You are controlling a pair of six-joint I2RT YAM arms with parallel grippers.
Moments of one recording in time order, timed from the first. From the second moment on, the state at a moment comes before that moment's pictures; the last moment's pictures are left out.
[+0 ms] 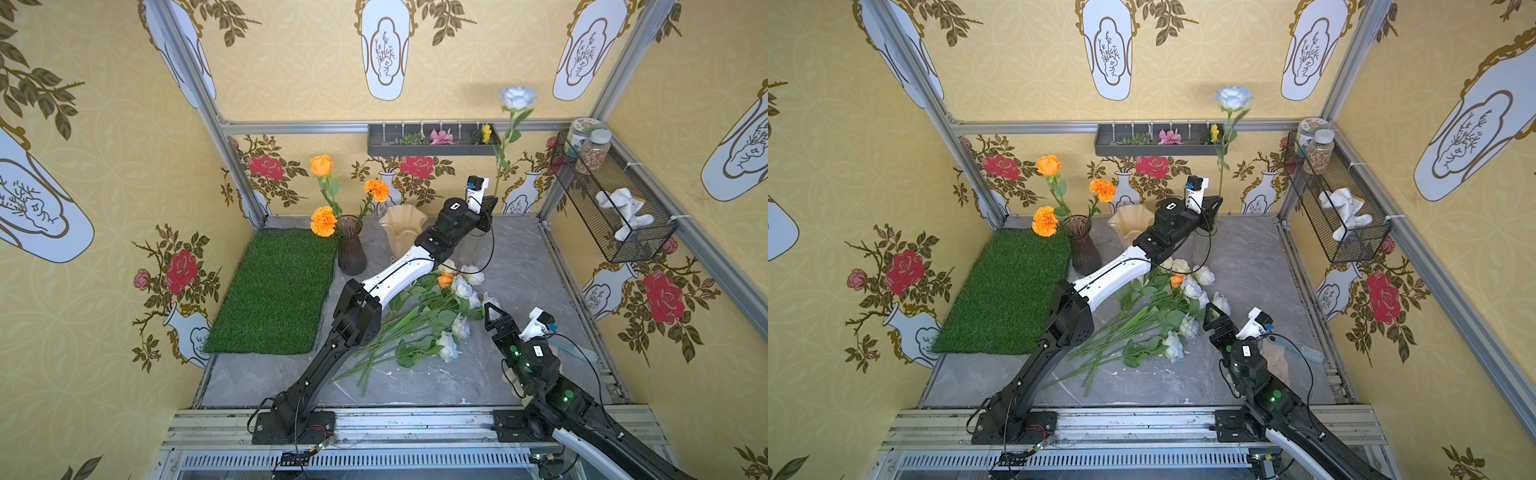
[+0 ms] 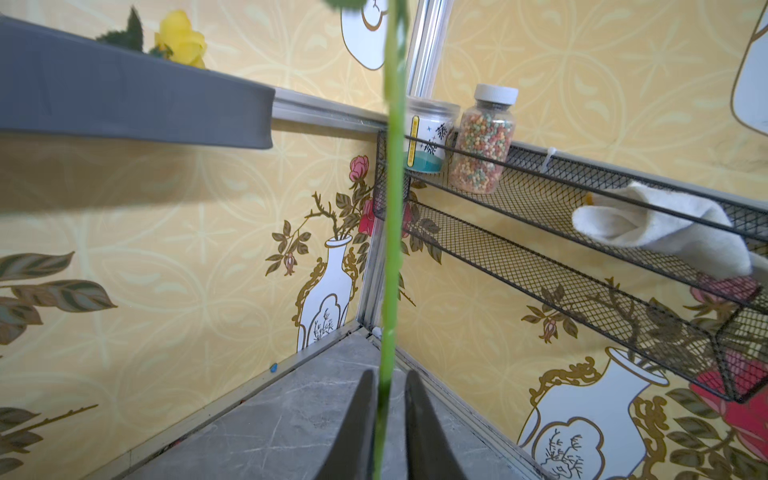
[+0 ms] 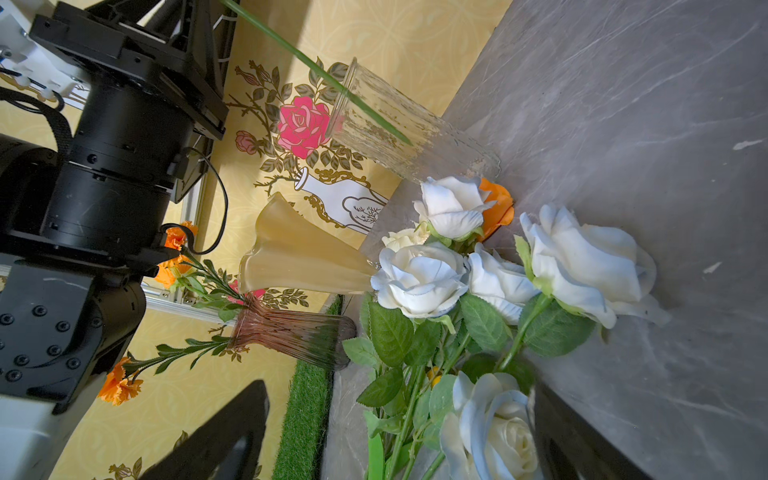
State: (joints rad) left arm -0.83 2.51 2.44 0.14 0.04 -0.22; right arm 0.67 0.27 0.11 -0.06 0.47 1.15
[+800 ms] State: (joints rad) left arm -0.94 1.92 1.80 0.19 -0.11 -0.17; right arm 0.67 0.31 0.15 -0.08 0.45 1.15
